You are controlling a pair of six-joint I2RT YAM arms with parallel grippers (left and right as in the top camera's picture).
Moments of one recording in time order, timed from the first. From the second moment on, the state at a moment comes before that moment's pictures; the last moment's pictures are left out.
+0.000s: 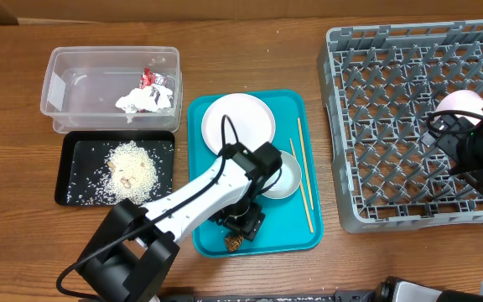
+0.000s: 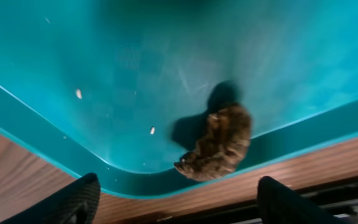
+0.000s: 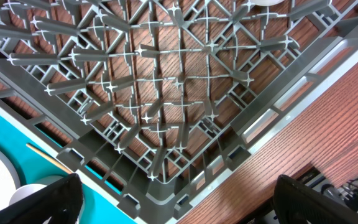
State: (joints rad) left arm -0.76 1.77 1.15 -1.20 0.07 -0.29; right arm -0.30 1.43 1.56 -1.52 0.03 0.49
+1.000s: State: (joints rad) left arm -0.78 1.77 1.02 -1.05 0.18 -0.28; right arm -0.30 1.43 1.56 -1.52 0.03 0.49
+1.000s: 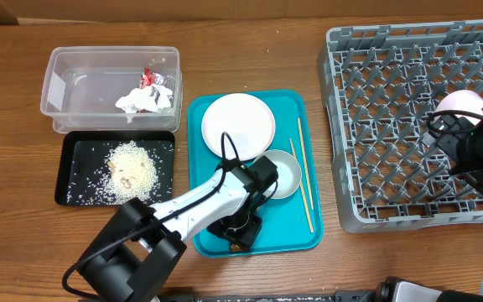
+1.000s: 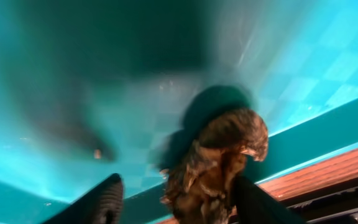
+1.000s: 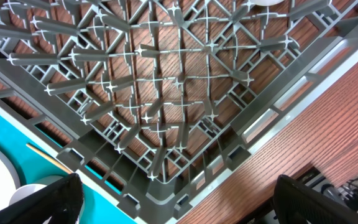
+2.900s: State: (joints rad) left arm 0.26 1.56 1.18 -0.92 -0.16 -0.44; right arm -0.30 1.43 1.56 -1.52 0.03 0.49
